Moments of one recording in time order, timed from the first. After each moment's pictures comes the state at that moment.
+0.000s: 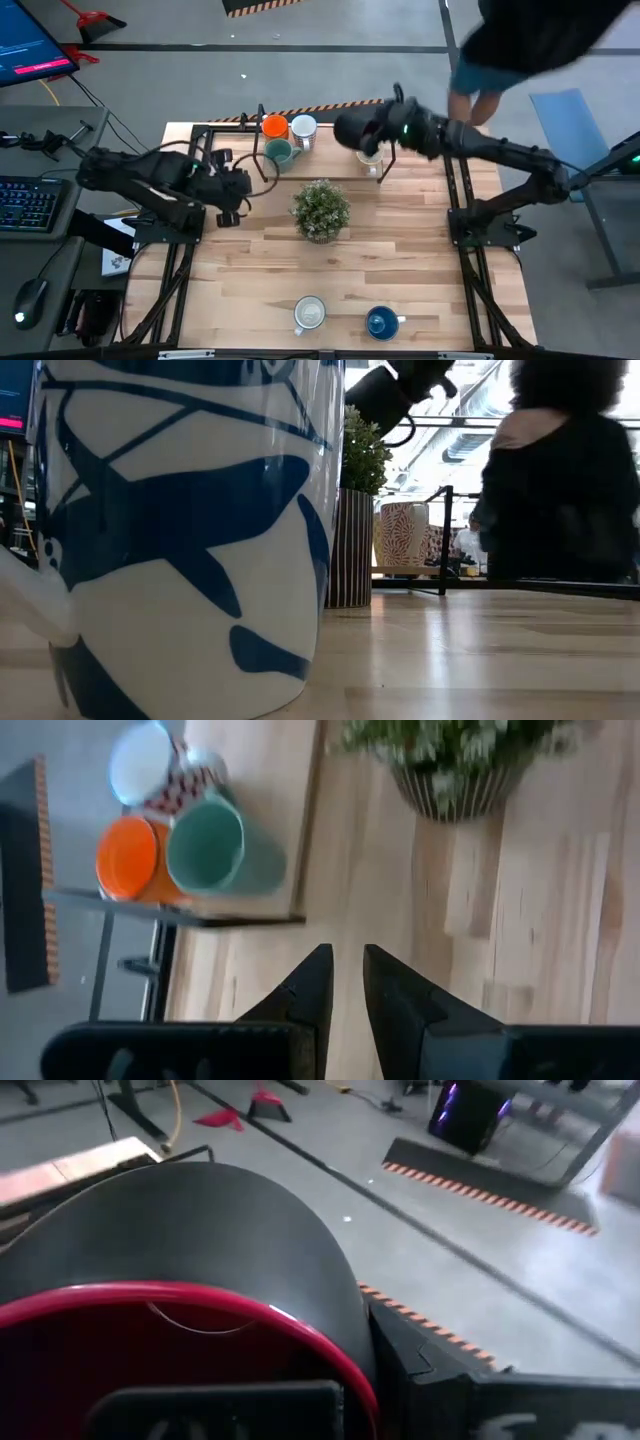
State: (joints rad) left arm -0.23 1.22 1.44 -1.43 -0.50 -0.20; right arm -0.32 1.33 1.38 -0.58 0.49 0.16
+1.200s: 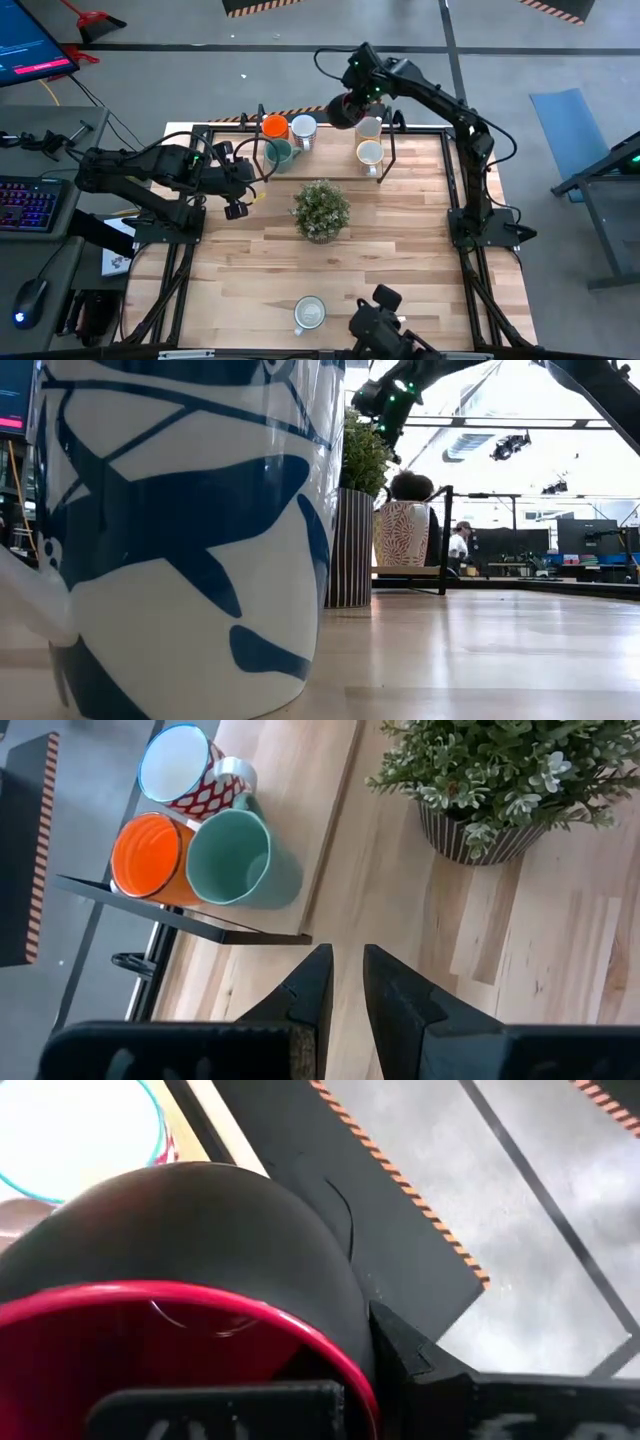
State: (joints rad) left arm -0.14 1.21 1.44 -1.36 -0.50 -0.23; right arm -0.70 2.01 2.08 -1.01 0.06 -0.24
